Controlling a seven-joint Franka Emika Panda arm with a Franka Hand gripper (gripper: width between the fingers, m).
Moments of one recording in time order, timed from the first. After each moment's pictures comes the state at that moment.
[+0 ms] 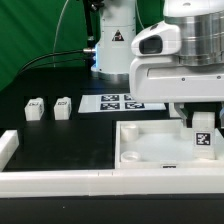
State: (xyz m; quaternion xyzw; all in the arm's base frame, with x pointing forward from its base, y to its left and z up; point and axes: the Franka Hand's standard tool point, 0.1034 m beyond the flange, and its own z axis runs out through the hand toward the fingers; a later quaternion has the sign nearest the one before) arm 0.614 0.113 0.076 -0.97 0.24 0.03 0.06
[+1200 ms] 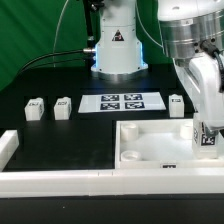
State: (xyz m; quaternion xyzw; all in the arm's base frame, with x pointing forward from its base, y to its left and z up) arm 0.615 0.117 0.075 -0.71 0.70 0.07 0.06
